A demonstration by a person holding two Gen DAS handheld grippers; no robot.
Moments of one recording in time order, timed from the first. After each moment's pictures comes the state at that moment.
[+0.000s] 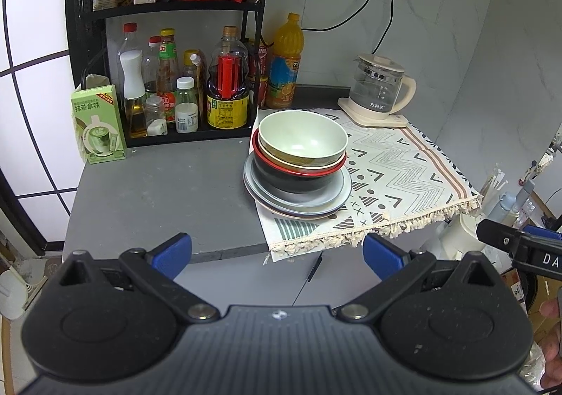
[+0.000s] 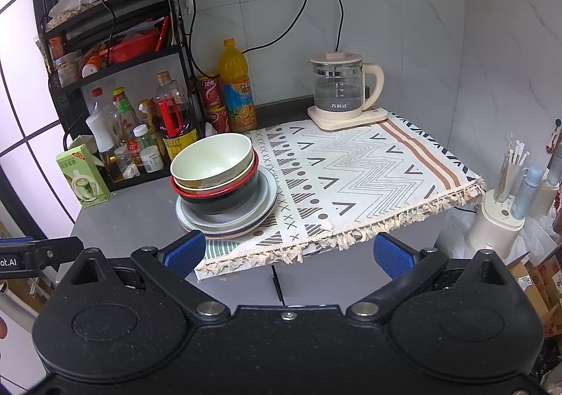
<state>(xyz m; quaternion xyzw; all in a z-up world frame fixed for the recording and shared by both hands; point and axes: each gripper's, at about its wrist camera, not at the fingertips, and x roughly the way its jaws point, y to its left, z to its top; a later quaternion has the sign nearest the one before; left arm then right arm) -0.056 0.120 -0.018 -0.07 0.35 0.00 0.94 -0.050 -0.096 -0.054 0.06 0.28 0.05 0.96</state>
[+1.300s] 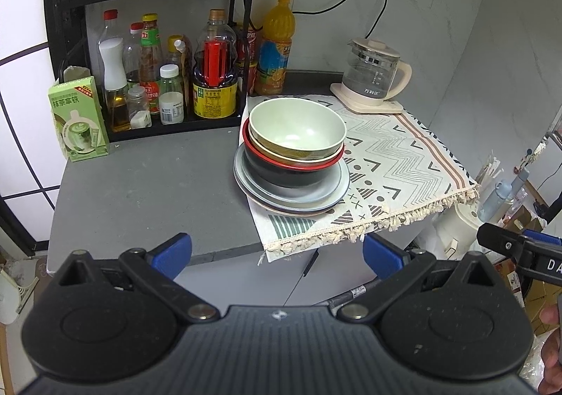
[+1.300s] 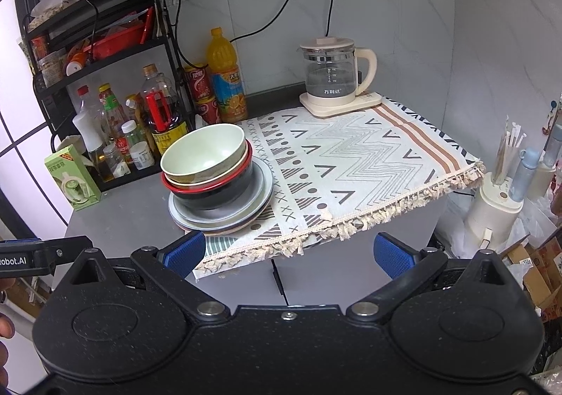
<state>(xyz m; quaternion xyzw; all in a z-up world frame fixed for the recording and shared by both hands) -0.021 0.130 -0.031 -0.06 0.37 -0.02 0.93 -0.037 -0.089 -0.064 0.08 0.30 0.03 0.95</state>
